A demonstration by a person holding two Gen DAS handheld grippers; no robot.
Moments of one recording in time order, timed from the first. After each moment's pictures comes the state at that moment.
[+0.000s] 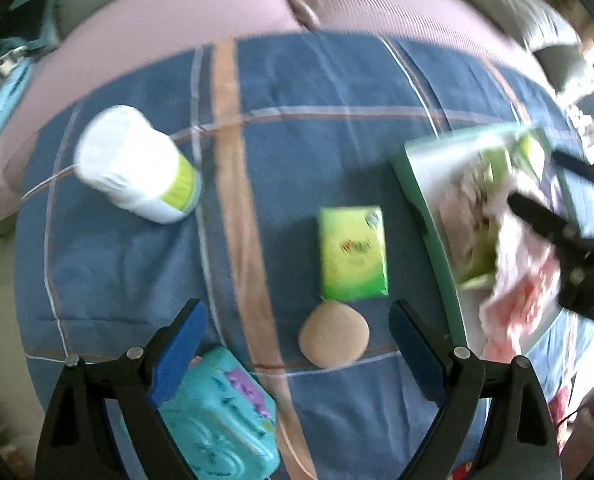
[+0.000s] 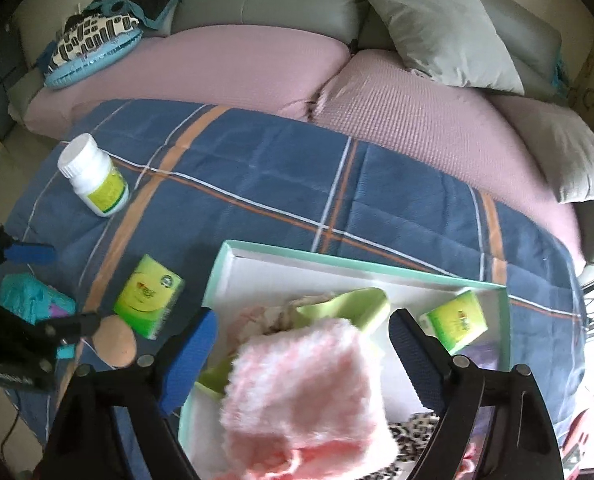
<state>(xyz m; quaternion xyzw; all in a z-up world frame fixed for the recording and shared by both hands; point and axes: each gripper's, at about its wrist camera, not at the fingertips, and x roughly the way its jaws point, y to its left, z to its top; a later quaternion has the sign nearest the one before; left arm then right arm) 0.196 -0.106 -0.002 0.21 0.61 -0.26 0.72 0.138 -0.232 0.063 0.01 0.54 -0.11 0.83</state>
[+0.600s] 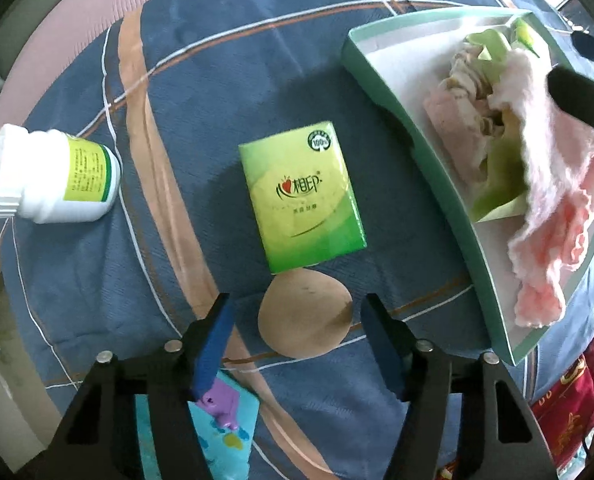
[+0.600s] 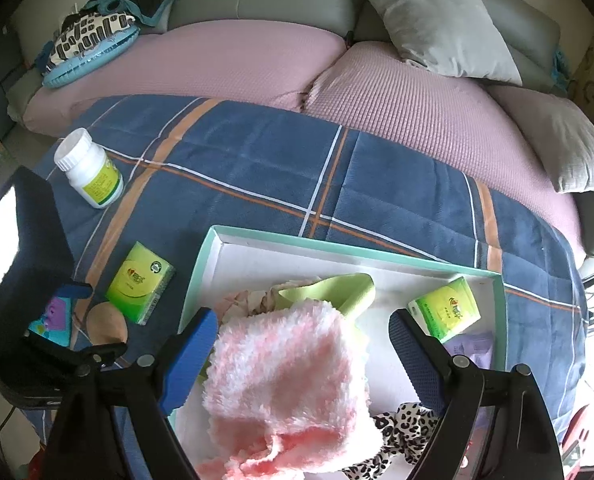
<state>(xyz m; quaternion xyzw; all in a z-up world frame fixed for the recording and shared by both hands) 0.168 -0.149 -0.055 0.32 0.64 -0.28 0.64 0.130 -0.240 0.061 0.02 0.55 -0.11 0.83</state>
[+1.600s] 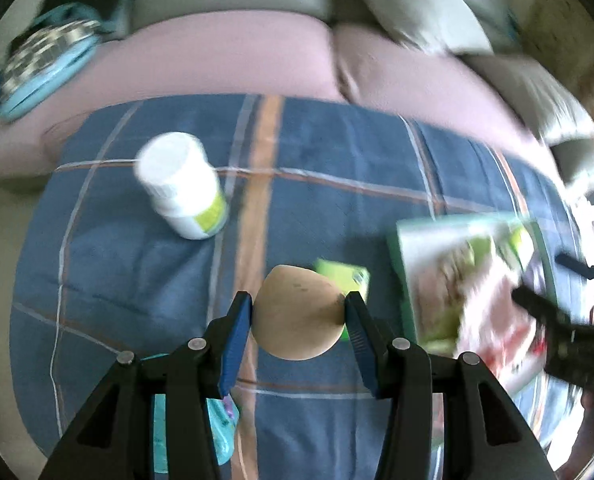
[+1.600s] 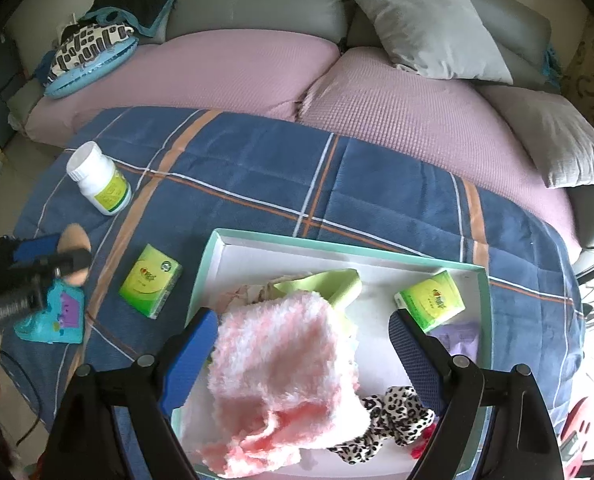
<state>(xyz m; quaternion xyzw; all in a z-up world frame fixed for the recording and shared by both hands) 0.179 -0.081 0.042 0.06 0.54 -0.19 0.81 0.117 -0.245 0.081 0.03 0.54 -0.11 0.83</state>
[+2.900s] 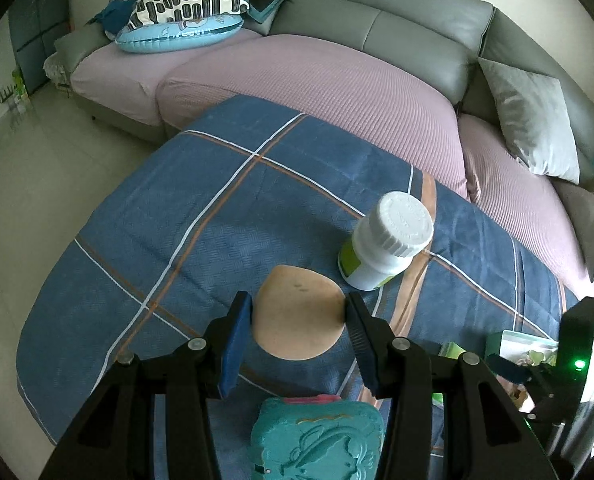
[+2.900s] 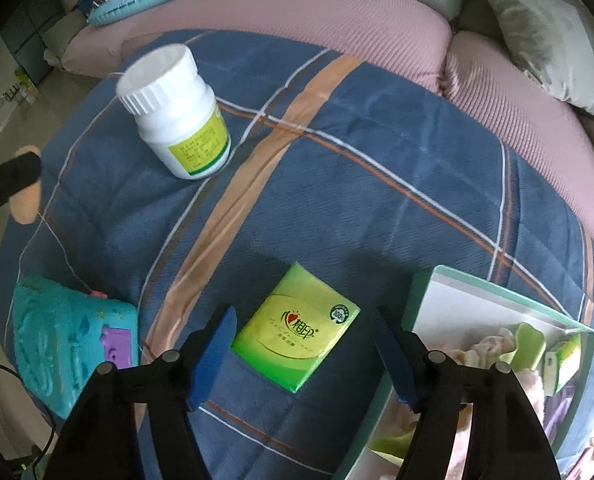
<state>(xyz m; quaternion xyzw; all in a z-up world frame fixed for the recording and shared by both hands) 0.223 0.043 0.037 -0.06 0.50 -0.04 0.86 0.214 -0.120 0.002 0.00 0.62 -0.02 0.79</state>
